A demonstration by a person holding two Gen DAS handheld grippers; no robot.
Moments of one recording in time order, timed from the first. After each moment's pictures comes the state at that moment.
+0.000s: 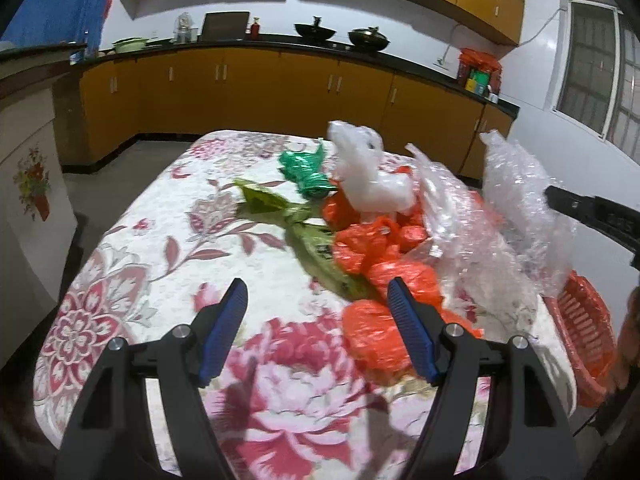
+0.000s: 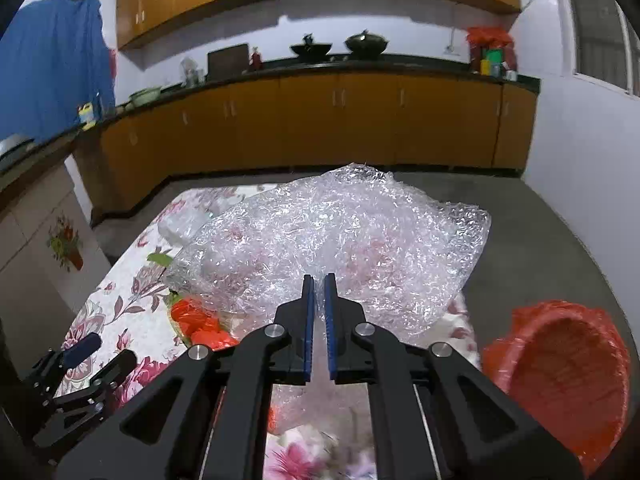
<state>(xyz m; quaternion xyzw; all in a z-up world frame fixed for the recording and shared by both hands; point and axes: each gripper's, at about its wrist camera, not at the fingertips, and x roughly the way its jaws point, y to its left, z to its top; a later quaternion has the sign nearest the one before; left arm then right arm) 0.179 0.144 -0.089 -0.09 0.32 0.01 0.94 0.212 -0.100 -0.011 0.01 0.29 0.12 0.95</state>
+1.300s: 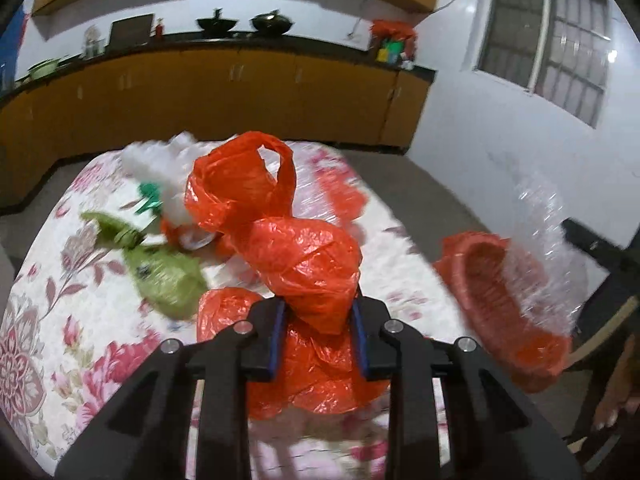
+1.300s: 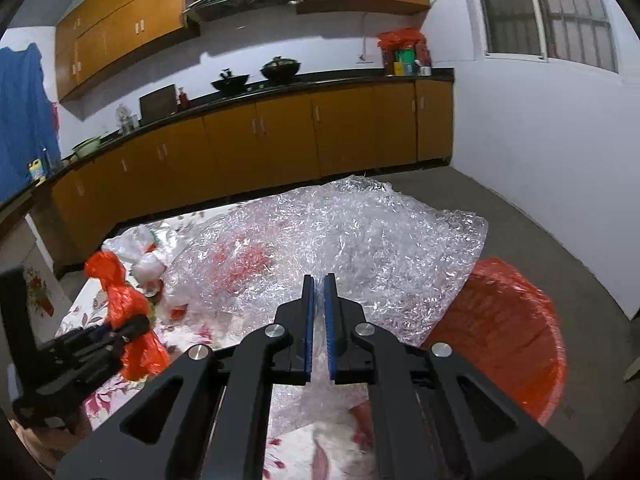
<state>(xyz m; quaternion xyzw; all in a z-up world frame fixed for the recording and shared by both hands) 0.198 0.026 -0.063 -0.05 0.33 -0.14 0.93 0.142 -0.216 -0.009 0.07 0.27 0.00 0.96</state>
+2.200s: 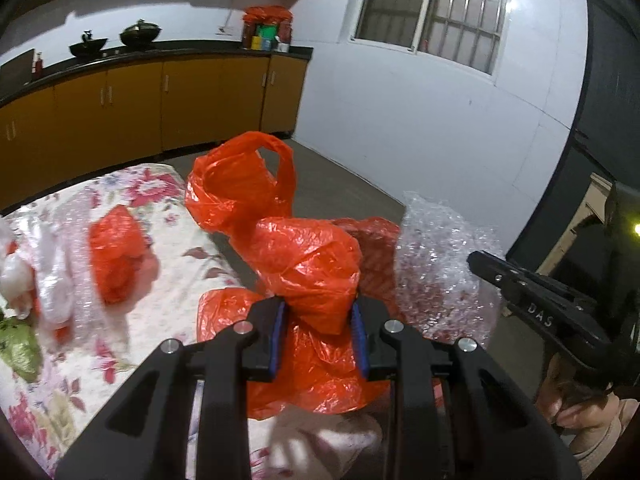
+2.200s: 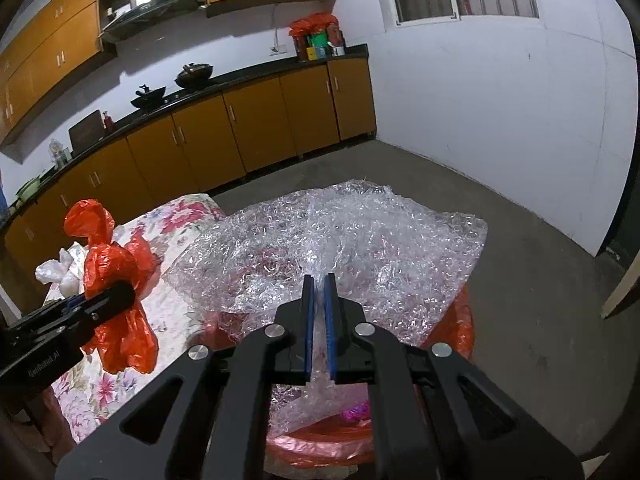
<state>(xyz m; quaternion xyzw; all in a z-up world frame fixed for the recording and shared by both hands) 0.205 -0.142 -0.049 0.01 0.33 -0.33 0.89 0.116 -0.322 -0.045 0.14 0.29 -0.11 0.94</state>
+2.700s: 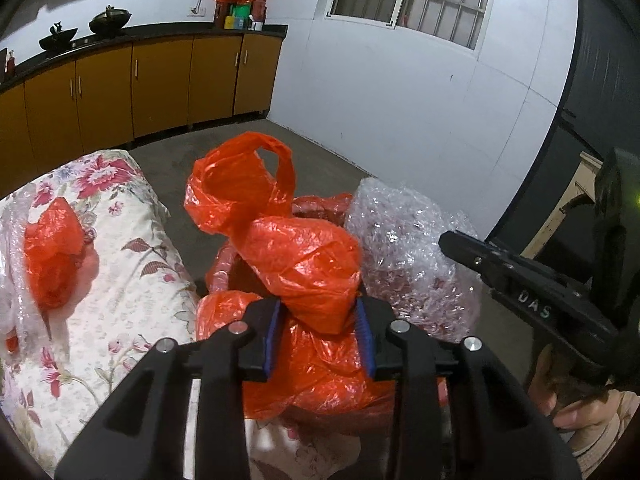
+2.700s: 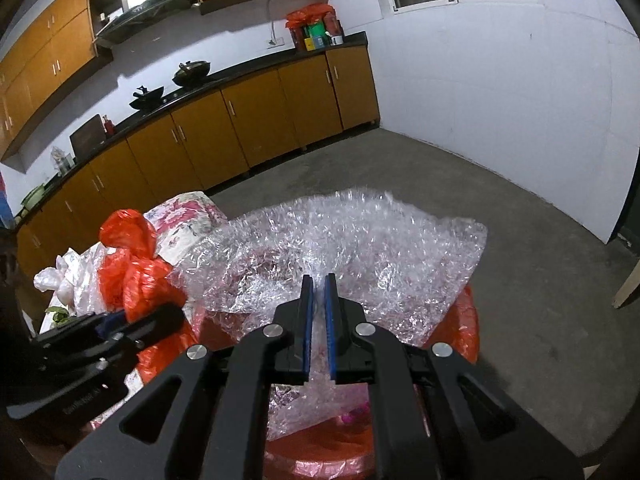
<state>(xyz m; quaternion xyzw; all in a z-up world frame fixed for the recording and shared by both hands) 0.219 -0.185 -0.081 0.02 0.36 -0.36 0.86 0.124 -0.340 -0.057 0.16 0.30 -0.09 0.94</state>
